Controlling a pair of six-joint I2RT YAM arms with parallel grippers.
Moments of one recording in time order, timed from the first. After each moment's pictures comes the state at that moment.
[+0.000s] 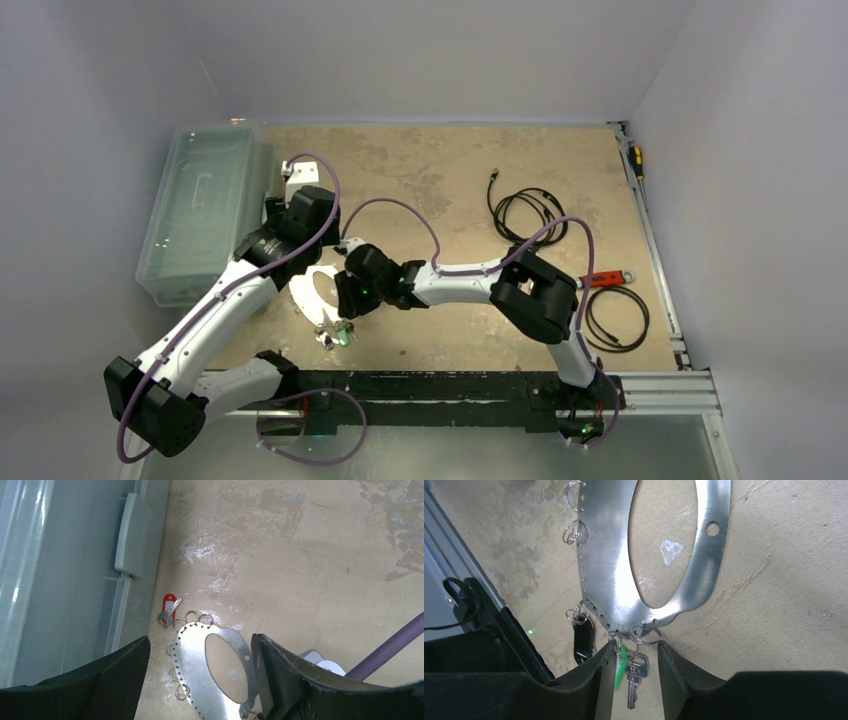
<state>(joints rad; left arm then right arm) -0.51 1.07 1.01 -0.71 -0.66 -0.39 1.14 2.06 1.35 -0.04 -0.08 0.62</state>
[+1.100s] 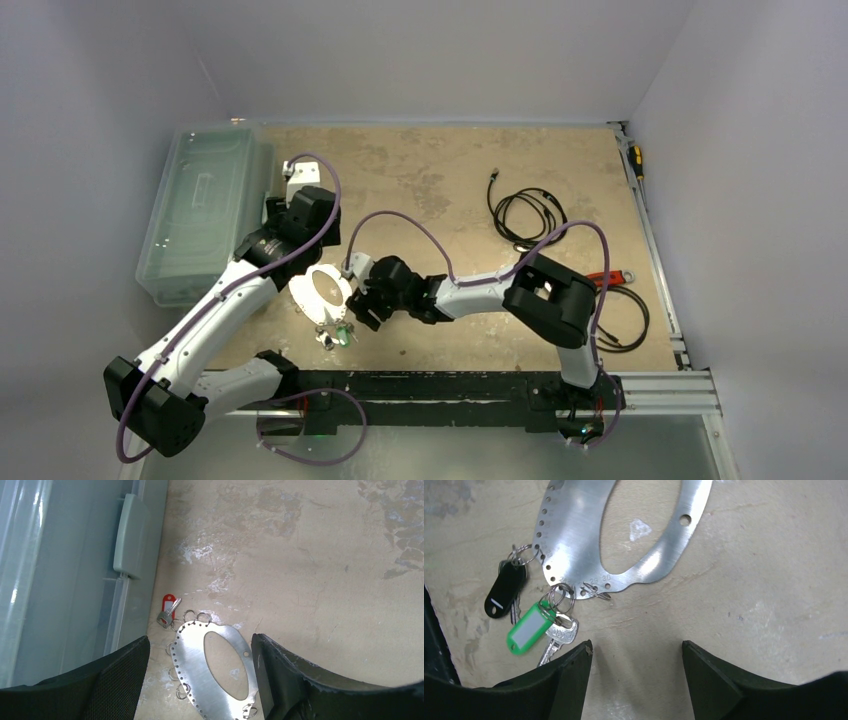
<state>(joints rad) -0.52 1.07 1.01 -0.70 -0.66 -0.38 1.14 1.95 1.09 0.20 -0.01 0.12</state>
